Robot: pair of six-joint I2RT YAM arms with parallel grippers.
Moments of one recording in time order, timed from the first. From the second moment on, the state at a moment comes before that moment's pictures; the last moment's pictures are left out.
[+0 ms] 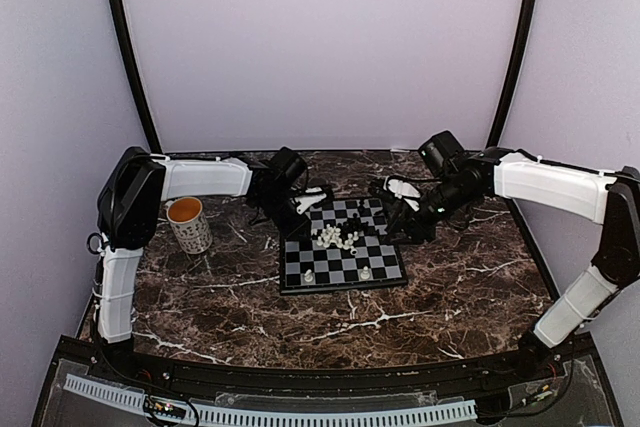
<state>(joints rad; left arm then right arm) -0.69 2.17 1.65 -0.63 0.20 0.31 0.58 1.54 1.17 -0.70 -0.51 -0.55</state>
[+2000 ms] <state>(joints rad) -0.79 1.78 1.45 -0.42 0.43 0.13 0.56 1.91 1.48 -0.43 -1.19 0.26</state>
